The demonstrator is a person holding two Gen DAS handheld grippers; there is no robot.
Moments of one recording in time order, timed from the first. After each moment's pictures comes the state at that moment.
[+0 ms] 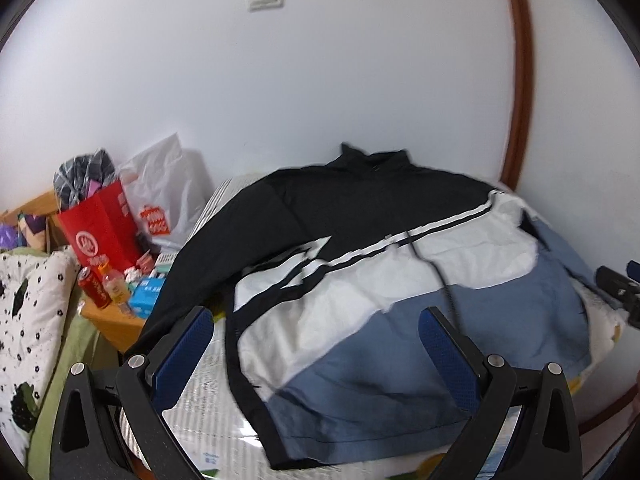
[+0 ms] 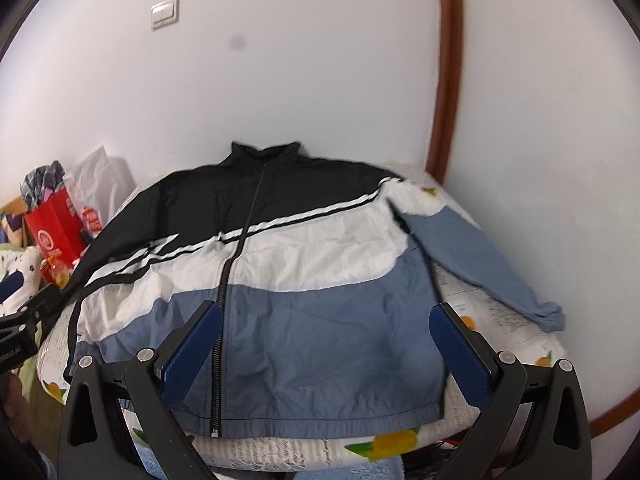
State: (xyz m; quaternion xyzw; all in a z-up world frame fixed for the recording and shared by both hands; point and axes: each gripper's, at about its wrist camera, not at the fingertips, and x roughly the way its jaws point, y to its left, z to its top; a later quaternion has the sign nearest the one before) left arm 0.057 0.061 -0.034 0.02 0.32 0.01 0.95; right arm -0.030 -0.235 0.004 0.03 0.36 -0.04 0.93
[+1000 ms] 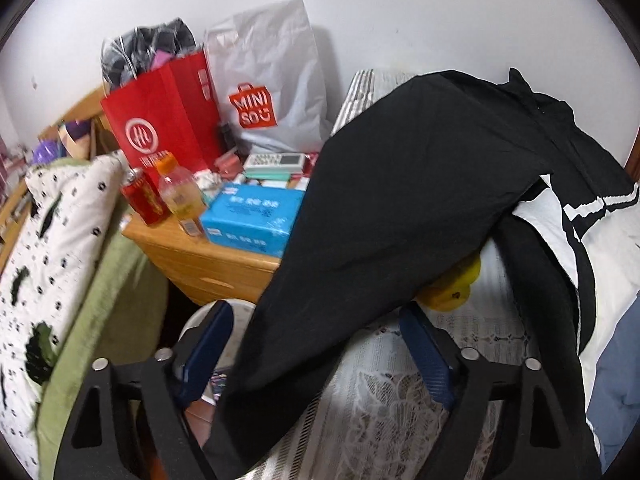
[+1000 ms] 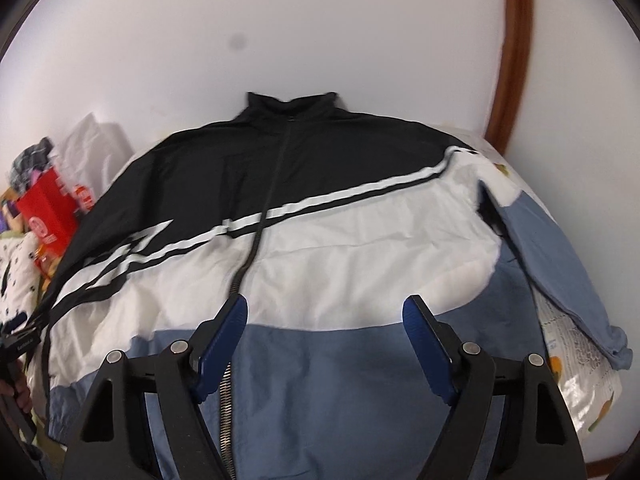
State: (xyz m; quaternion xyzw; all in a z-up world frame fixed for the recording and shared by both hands) left arm 0.150 0.245 -0.156 -0.03 0.44 0.14 0.89; right arm 0.109 -0.204 -0.065 0.04 0.43 -0.01 0.90
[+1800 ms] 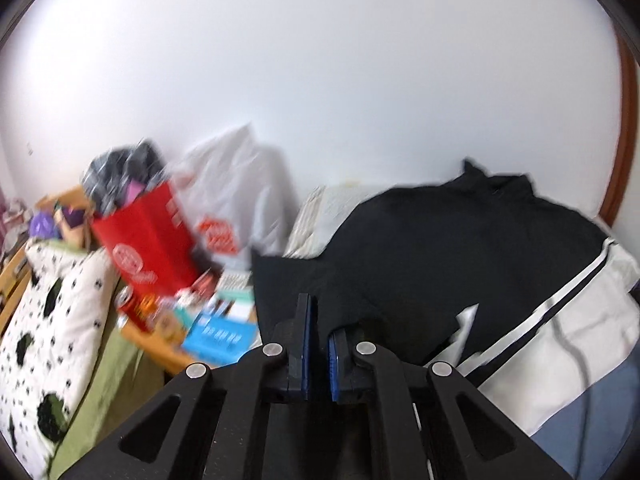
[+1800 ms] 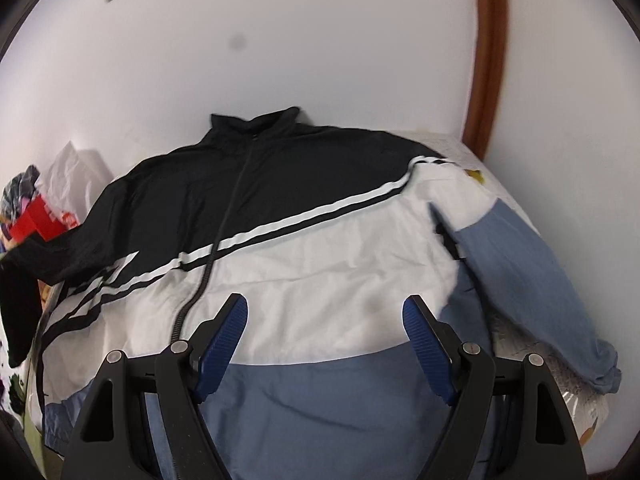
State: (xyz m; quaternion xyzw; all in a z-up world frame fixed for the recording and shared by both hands) left arm 0.217 0.159 -0.018 0.01 0.32 0.11 0.94; right arm 0.131 -0.272 -0.052 0.05 0.42 -0.02 0.91
